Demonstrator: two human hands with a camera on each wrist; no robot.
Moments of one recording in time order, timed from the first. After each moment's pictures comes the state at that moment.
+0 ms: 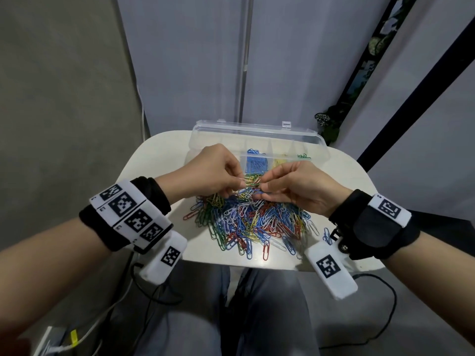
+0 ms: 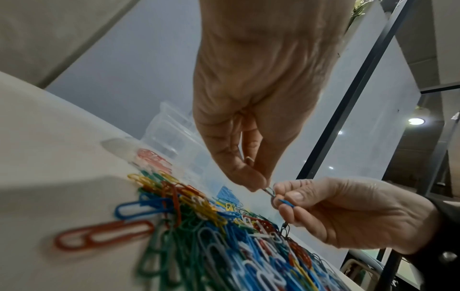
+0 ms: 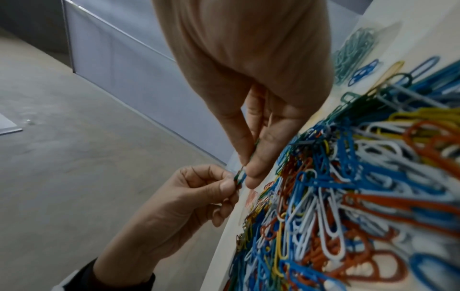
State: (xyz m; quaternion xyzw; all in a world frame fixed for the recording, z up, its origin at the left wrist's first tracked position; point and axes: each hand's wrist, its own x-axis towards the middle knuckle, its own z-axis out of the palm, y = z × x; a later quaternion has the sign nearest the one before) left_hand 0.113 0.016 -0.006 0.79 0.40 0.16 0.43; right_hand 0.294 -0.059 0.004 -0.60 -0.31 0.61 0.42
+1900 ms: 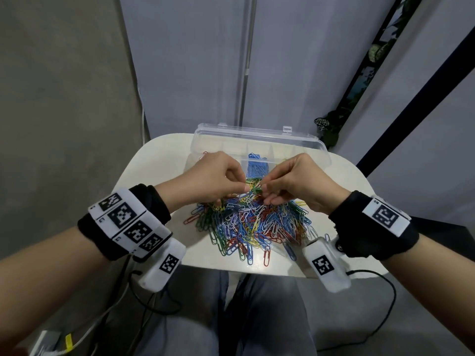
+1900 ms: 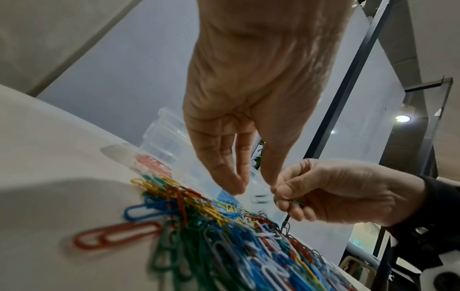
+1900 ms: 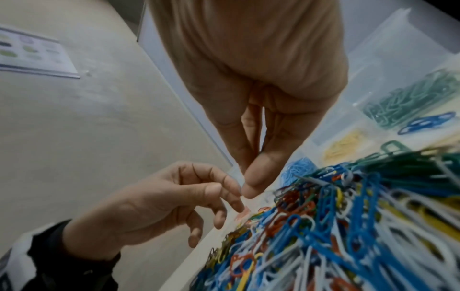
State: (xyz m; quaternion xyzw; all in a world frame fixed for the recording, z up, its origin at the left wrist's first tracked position) left_hand 0.109 0.010 -0.003 0.79 0.42 0.15 0.42; right_hand 0.287 -0.053 0.012 -0.67 -0.46 0.46 0.35
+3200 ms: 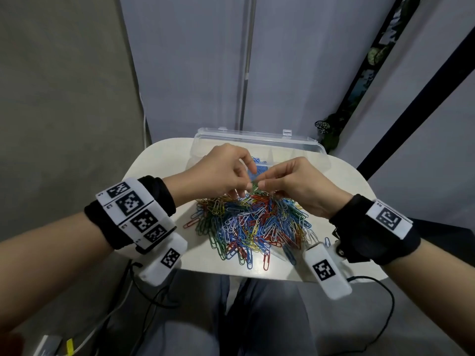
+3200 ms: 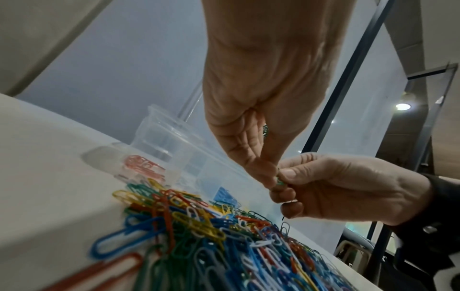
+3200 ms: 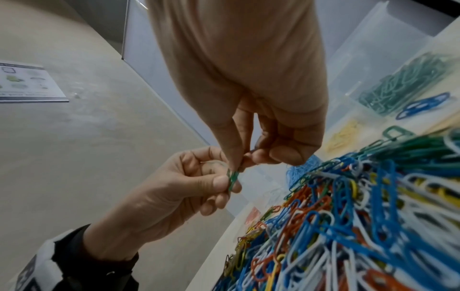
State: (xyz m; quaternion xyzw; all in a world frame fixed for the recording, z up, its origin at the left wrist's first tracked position) left_hand 0.121 0.017 0.008 0.79 0.35 0.19 0.47; right_hand 0.291 -0.049 0.008 -0.65 -0.50 0.43 0.38
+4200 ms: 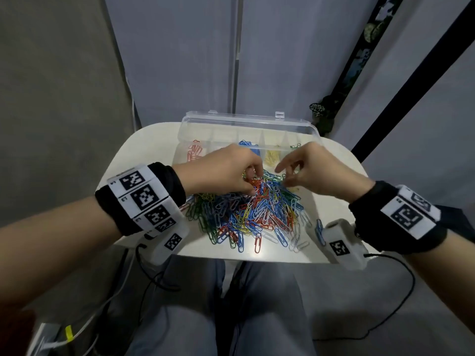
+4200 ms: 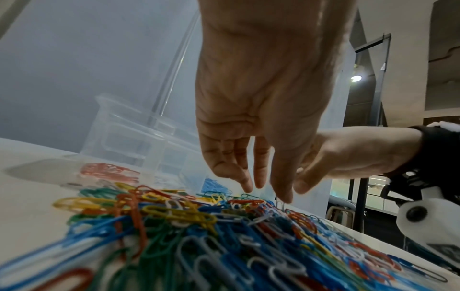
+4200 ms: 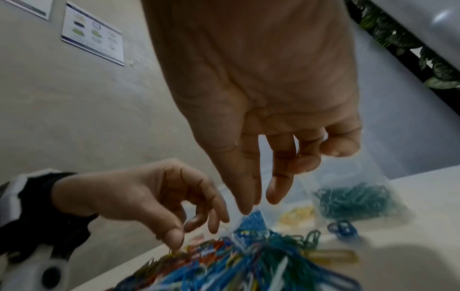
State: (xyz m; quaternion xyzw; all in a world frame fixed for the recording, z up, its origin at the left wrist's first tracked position) left_hand 0.146 0.016 -0.007 0.94 0.28 0.05 0.20; right_hand 0.330 -0.063 0.014 -0.72 -0.65 0.20 0.16
